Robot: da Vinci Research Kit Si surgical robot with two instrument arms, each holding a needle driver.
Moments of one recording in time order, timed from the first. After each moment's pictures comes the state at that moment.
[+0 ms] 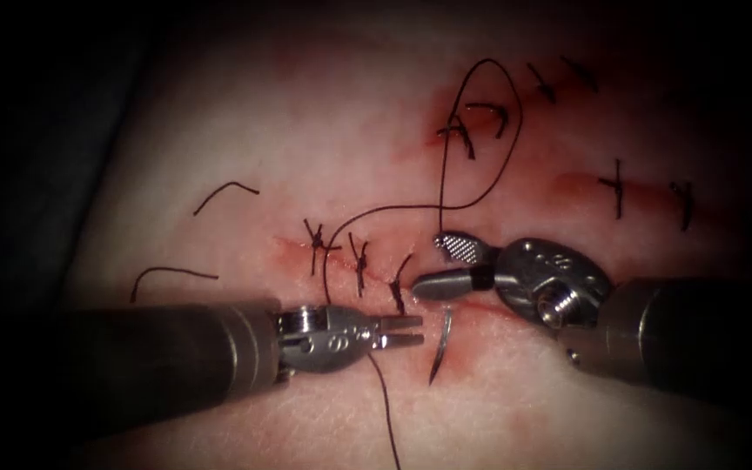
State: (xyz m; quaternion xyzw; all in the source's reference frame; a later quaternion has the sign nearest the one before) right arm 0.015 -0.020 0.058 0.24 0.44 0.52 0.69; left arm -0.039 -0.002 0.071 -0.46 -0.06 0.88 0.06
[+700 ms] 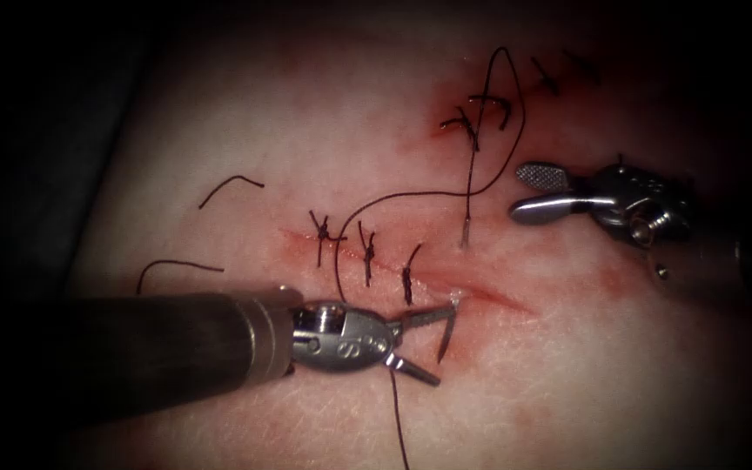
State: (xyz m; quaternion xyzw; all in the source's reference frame) right arm 0.007 -0.015 0.061 0.24 0.49 0.52 0.66; left arm -0.043 -0.003 0.072 -0.54 -0.07 0.84 -0.03
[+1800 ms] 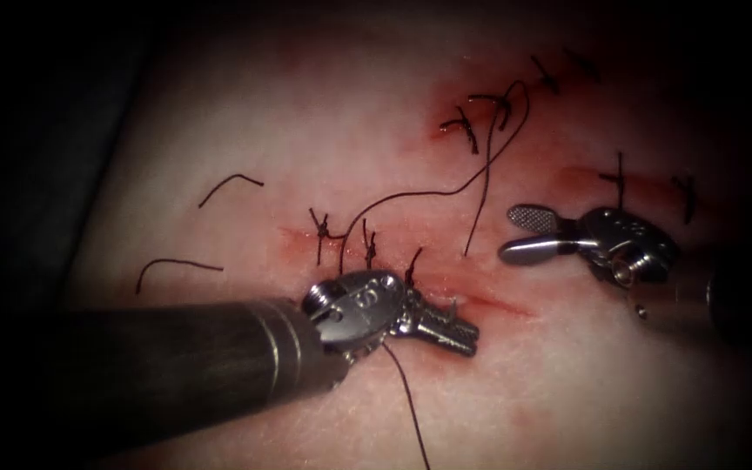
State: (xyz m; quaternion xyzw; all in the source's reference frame) right arm 0.008 -0.019 0.063 0.23 0.49 0.53 0.65; left arm -0.042 0.001 0.067 -0.57 -0.43 0.65 0.26
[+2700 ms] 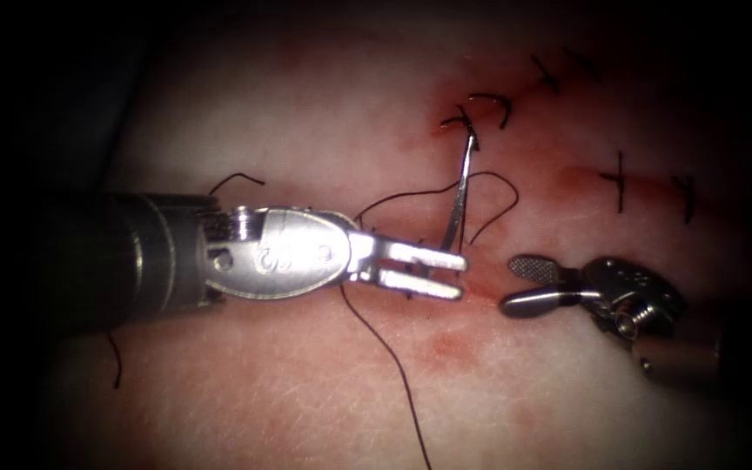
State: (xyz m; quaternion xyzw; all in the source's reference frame) right arm 0.008 -0.023 0.061 0.25 0.48 0.53 0.66; left arm -0.038 0.009 0.053 -0.69 -0.05 0.72 0.00
